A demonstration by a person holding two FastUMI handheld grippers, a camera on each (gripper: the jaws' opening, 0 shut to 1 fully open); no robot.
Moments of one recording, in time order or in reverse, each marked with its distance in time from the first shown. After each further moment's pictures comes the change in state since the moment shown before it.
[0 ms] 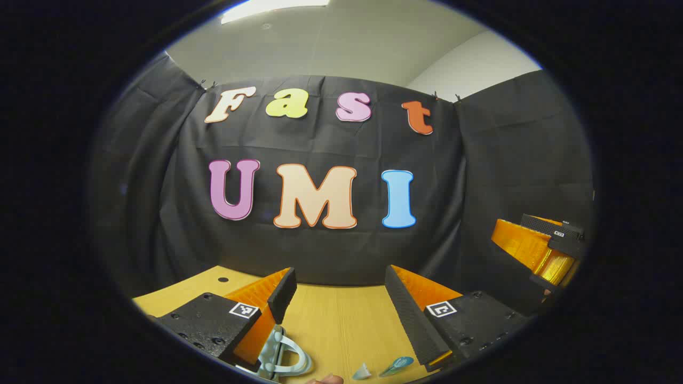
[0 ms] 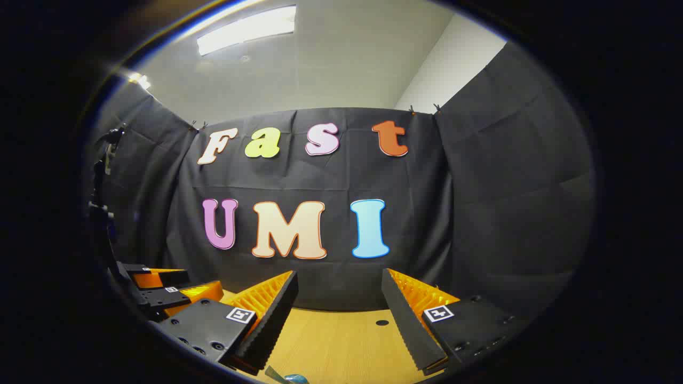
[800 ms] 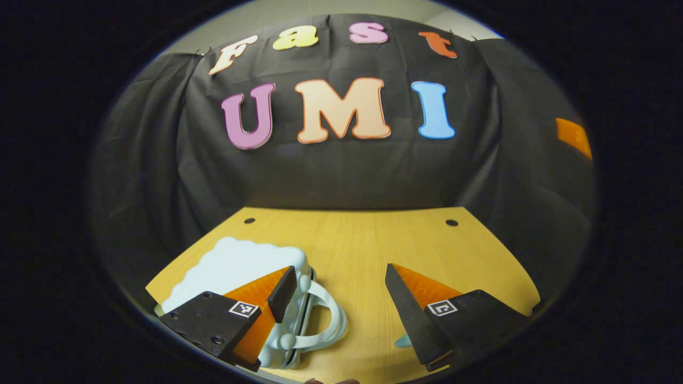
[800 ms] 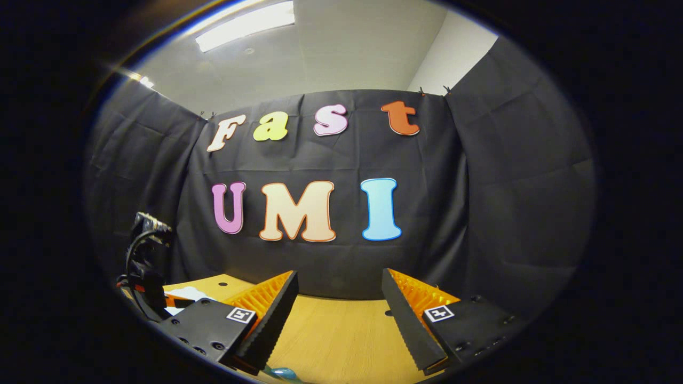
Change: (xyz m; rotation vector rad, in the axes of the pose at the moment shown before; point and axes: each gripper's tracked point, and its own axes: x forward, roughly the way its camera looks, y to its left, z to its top) left arm 0.004 0.068 -0.177 0.074 0.471 0.150; right arm 0.025 -0.017 -0.058 0.005 0.103 0.016
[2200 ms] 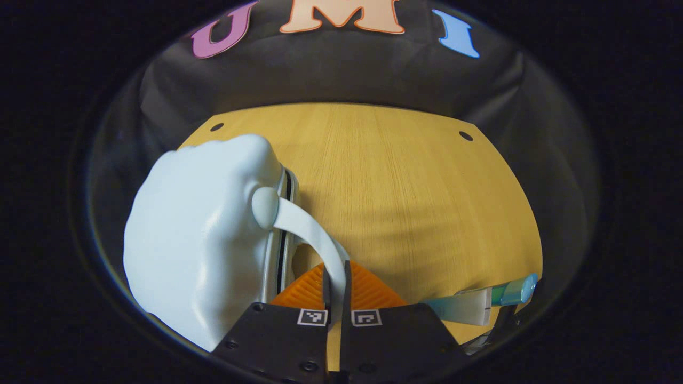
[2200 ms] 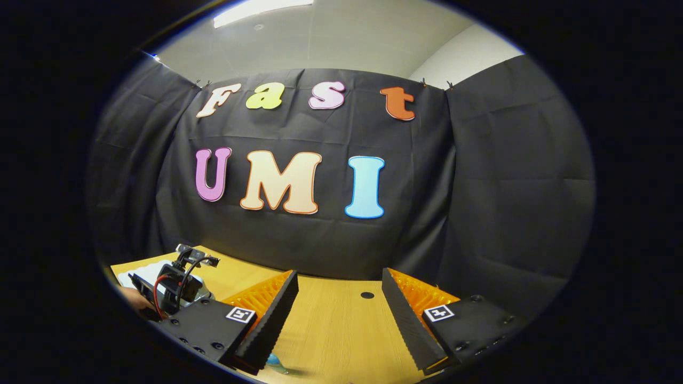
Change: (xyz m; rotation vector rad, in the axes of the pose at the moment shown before) left arm 0.057 -0.006 -0.104 -0.005 0.509 -0.109; right arm -0.011 0.004 -0.030 -0.114 0.091 -0.063
